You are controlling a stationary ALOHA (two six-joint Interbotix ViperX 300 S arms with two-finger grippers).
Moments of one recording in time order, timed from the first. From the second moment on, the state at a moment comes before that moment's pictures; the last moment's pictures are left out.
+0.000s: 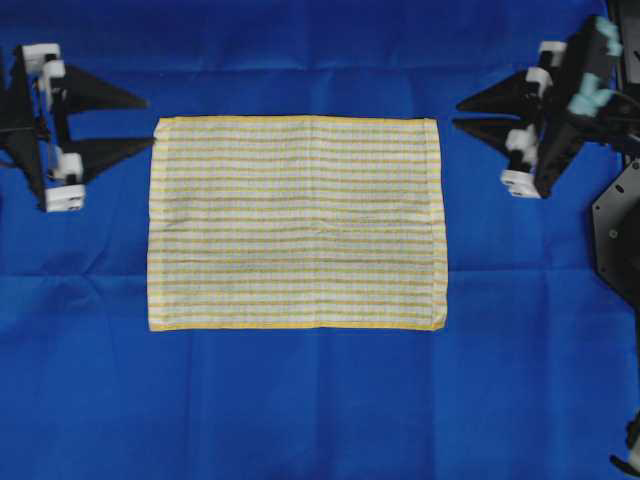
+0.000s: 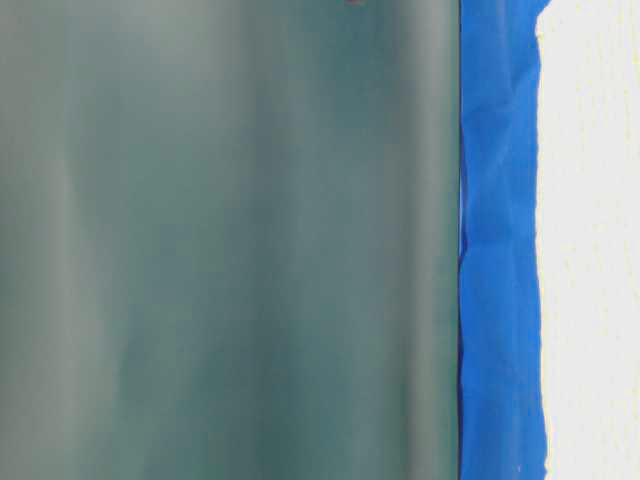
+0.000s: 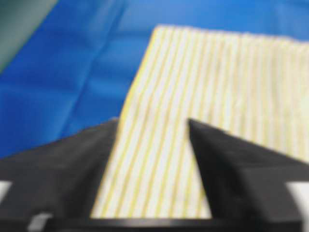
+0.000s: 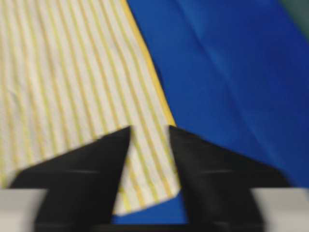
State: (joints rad) left arm 0.26 -0.60 1.19 -0.04 -0.27 0.08; right arm -0.37 -0.58 1.12 0.07 -0.02 0.08
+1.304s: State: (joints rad) left arm 0.45 0.03 1.13 -0.04 -0.40 0.08; right arm -0.49 0.01 1.05 0.10 -0.25 0.08
